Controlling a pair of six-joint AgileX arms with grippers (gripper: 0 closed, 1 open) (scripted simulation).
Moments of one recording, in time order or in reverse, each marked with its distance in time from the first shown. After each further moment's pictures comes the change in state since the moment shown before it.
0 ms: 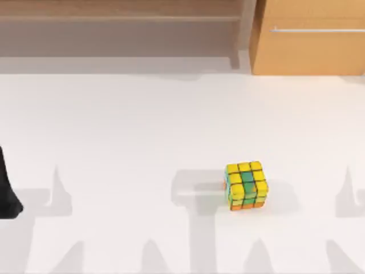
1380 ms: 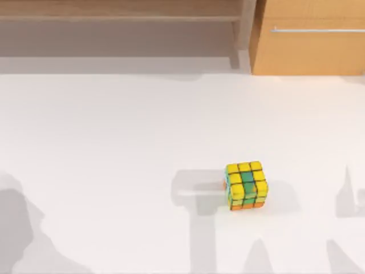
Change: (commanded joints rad) left arm 0.527 1.588 0.935 -0.753 0.016 1.178; right arm 0.000 0.000 0.000 0.000 0.000 0.000
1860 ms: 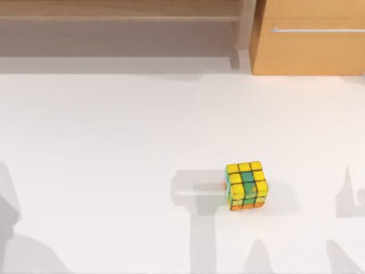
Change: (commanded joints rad) left arm 0.061 0.172 0.106 -0.082 0.000 0.129; right arm 0.000 0.000 0.000 0.000 0.000 0.000
